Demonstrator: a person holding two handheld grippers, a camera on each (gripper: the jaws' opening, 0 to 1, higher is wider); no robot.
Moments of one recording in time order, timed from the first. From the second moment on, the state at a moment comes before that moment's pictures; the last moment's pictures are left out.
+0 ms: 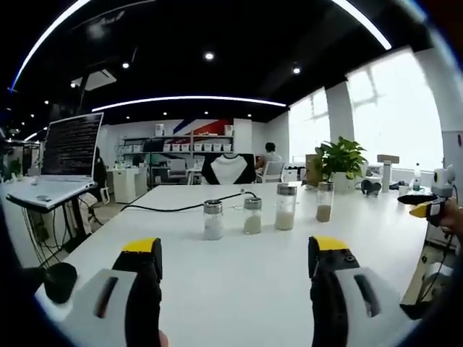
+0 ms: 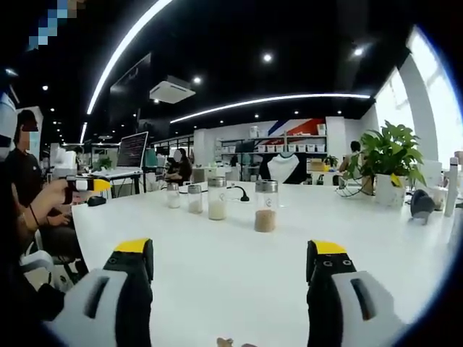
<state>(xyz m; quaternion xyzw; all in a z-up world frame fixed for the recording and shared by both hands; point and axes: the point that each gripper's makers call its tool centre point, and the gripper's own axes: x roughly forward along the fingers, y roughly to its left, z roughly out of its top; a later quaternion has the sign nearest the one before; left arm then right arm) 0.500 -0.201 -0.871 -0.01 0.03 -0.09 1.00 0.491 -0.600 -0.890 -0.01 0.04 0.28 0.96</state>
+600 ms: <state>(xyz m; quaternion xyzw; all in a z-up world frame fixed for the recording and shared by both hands) 0.530 -0.213 -0.884 0.00 0.05 -0.11 0.99 0.491 -0.602 -0.891 -0.01 0.04 0.28 0.96</state>
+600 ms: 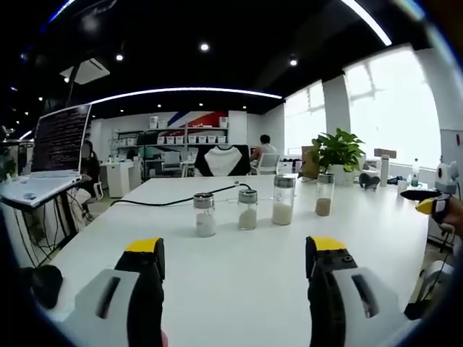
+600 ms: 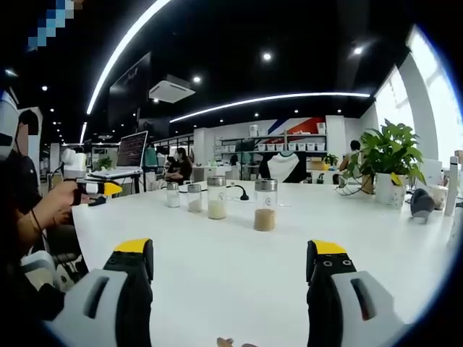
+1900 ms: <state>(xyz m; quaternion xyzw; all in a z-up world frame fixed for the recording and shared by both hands) 0.595 -0.217 -0.900 0.02 0.08 -0.15 0.99 0.486 -0.615 -0.896 0.00 0.05 0.27 0.96</state>
